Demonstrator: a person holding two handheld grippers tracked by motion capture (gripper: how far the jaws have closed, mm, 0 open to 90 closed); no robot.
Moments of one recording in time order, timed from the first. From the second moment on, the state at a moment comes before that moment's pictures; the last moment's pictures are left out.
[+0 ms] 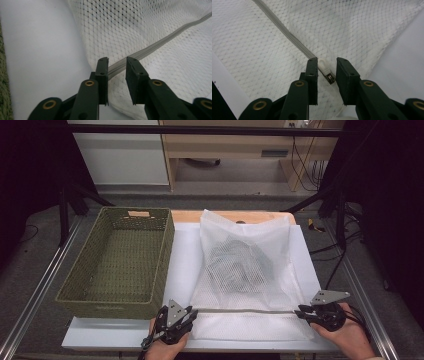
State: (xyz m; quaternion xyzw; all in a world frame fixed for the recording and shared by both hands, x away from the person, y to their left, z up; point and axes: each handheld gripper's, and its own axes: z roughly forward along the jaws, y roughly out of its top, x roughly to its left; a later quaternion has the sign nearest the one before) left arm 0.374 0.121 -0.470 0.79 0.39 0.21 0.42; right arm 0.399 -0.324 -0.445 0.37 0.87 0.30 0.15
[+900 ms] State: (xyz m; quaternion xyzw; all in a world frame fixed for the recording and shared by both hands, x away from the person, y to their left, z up) left arm 0.375 0.108 -0.459 0.79 0.36 0.19 0.45; right arm 0.400 -0.298 -0.435 0.39 0.83 0.34 0.21
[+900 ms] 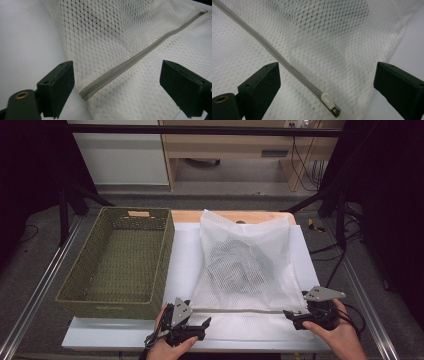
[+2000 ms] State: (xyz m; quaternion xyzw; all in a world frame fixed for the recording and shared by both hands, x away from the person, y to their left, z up) left arm 0.437 0.082 -0.430 0.77 0.34 0.24 0.48; right arm 0.412 -0.317 -0.417 0.49 0.69 0.44 0.30
